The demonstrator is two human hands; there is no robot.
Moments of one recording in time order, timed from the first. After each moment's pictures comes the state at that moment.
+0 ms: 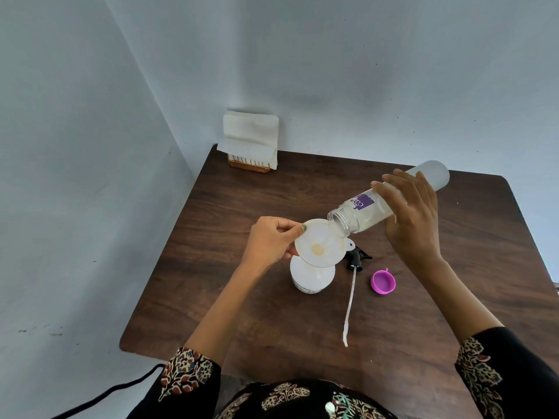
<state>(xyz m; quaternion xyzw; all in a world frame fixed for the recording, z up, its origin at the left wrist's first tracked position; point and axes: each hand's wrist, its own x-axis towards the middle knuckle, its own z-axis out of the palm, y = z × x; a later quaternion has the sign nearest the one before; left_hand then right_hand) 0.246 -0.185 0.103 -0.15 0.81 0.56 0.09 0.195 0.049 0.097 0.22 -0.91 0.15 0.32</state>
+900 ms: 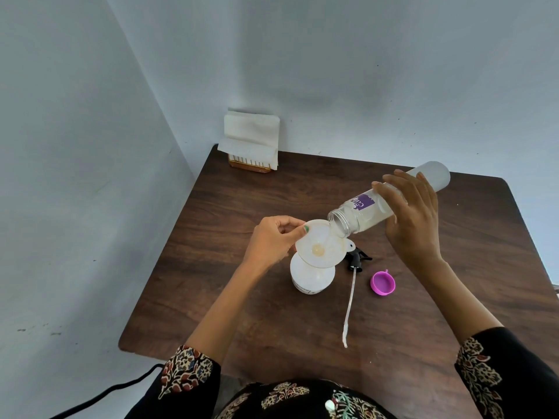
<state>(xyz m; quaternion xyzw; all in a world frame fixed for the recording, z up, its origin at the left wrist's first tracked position) 0.244 -0.185 0.101 -0.12 0.82 0.56 0.09 0.194 0.050 0.095 0.22 -0.91 0.15 0.31</state>
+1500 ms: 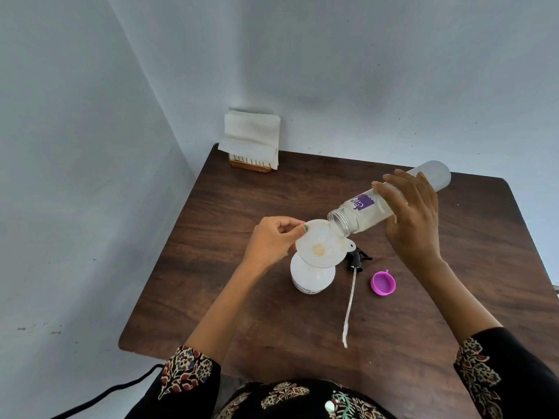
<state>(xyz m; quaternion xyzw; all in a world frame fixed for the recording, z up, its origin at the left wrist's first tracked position) 0.244 -0.187 0.100 -0.12 0.81 0.56 0.09 0.194 0.049 0.096 0.22 -0.91 0.15 0.32</state>
